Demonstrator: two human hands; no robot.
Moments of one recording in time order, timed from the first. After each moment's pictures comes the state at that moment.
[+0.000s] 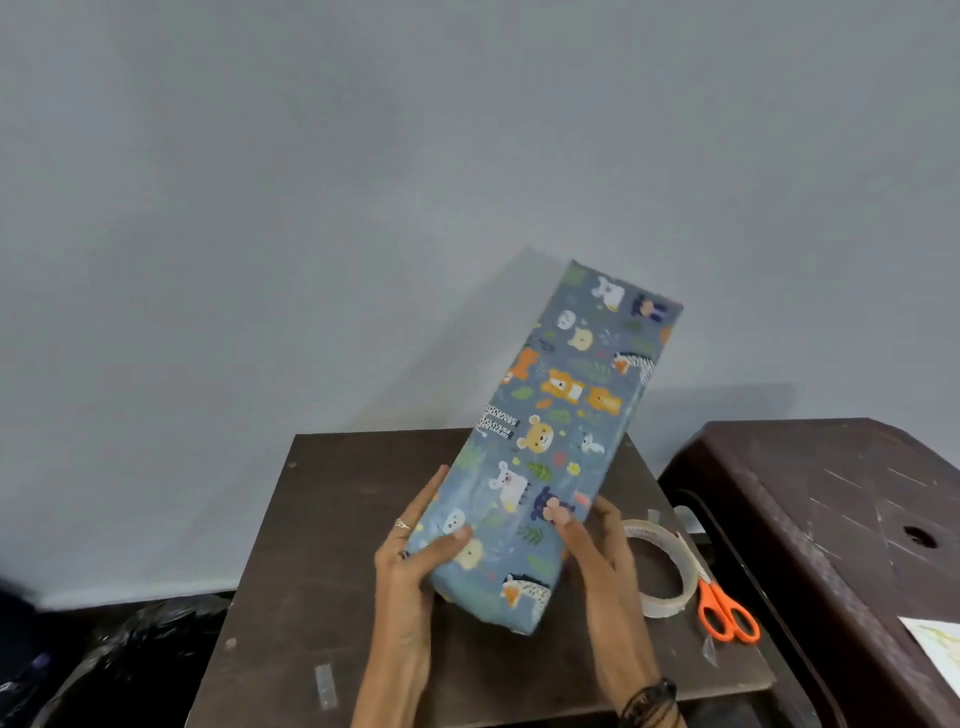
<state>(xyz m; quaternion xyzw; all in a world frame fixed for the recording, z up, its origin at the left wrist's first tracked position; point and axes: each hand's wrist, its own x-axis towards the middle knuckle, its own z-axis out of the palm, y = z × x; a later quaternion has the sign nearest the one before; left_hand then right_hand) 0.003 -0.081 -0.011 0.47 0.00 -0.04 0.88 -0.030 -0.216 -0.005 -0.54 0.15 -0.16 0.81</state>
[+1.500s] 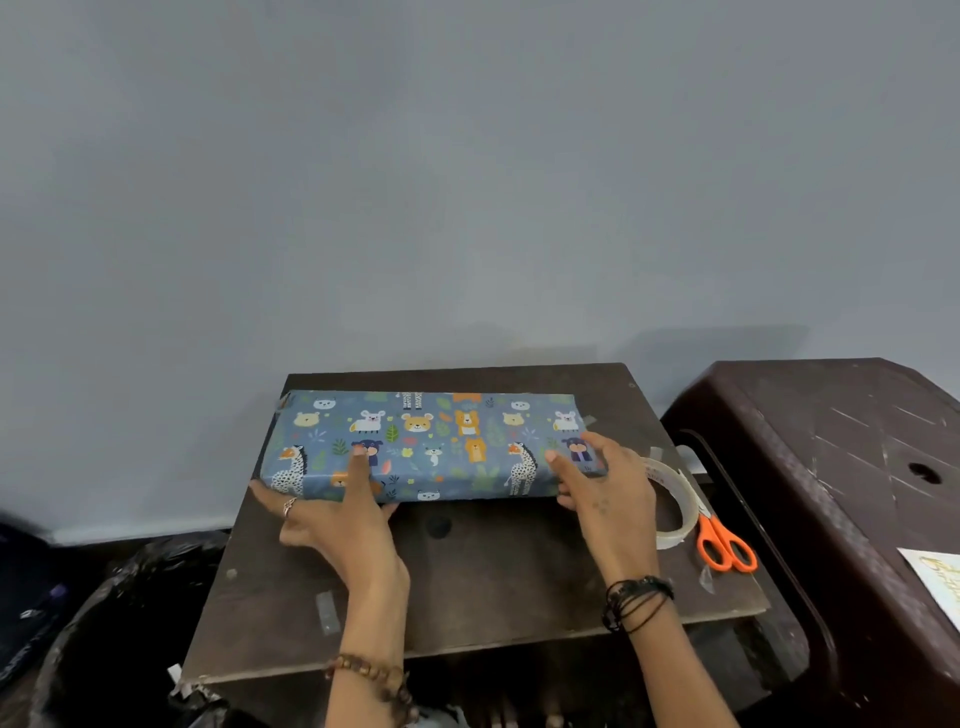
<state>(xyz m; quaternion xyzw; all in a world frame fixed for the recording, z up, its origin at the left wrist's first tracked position) 0.020 -0.070 -0.028 0.52 0.29 0.21 0.78 -0.013 -0.241 -0.036 -0.77 0.25 -0.18 0.55</state>
